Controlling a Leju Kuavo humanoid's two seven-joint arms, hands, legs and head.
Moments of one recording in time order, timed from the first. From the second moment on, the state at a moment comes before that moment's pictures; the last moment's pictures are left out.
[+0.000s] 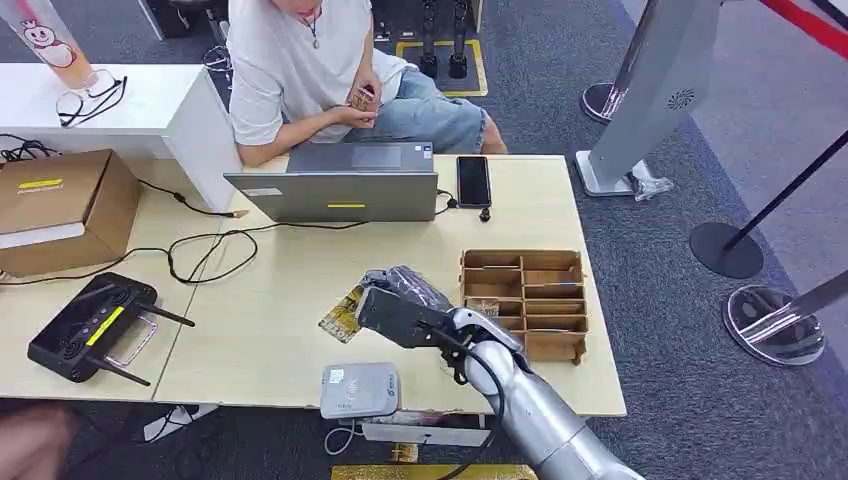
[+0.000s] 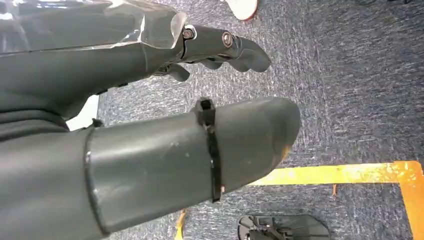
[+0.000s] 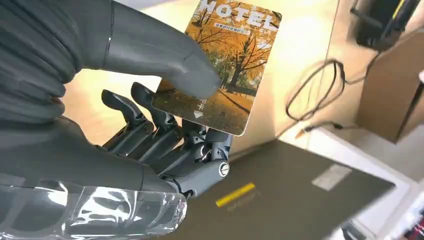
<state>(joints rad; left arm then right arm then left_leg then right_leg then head) -0.11 -0.17 0.72 -0.19 -1.03 0.41 -0.07 -0.45 0.12 0.54 -1.09 0.31 0.28 -0.14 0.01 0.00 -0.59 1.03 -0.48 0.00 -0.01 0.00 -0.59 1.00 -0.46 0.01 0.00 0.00</state>
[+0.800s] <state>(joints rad) -0.11 -0.17 0.72 -0.19 -1.02 0.41 -0.06 -0.50 0.10 0.65 -0.92 0.28 0.39 -0.06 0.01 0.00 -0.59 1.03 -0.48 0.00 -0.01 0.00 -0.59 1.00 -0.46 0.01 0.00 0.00</state>
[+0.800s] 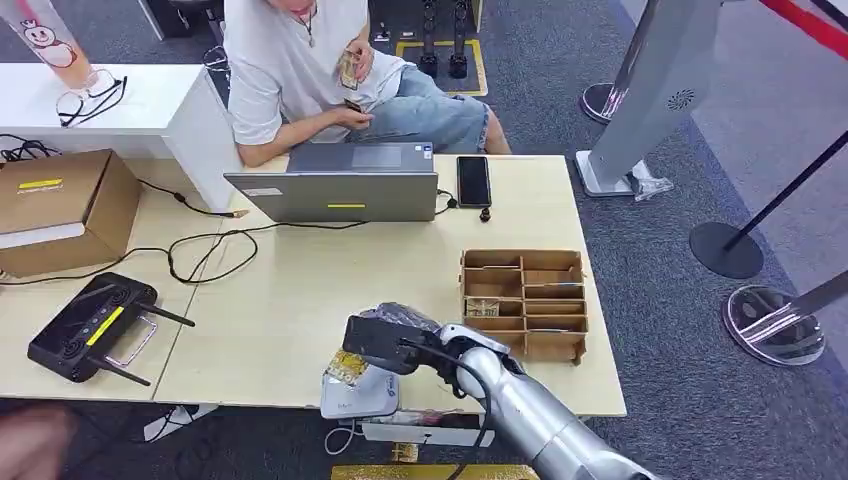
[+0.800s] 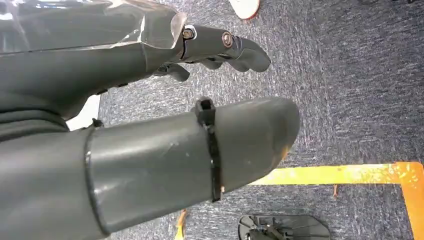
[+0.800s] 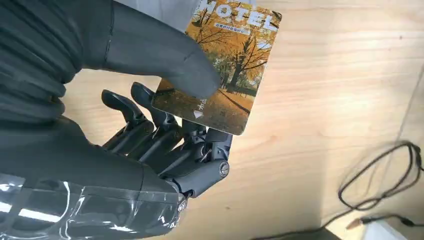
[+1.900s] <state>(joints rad) -0.12 -0.17 0.71 -0.19 -1.02 0.41 -0.06 -0.52 0.11 0.72 -0.80 0.28 0.38 -0.04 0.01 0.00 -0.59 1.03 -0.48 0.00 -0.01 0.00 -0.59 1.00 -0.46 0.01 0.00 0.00</state>
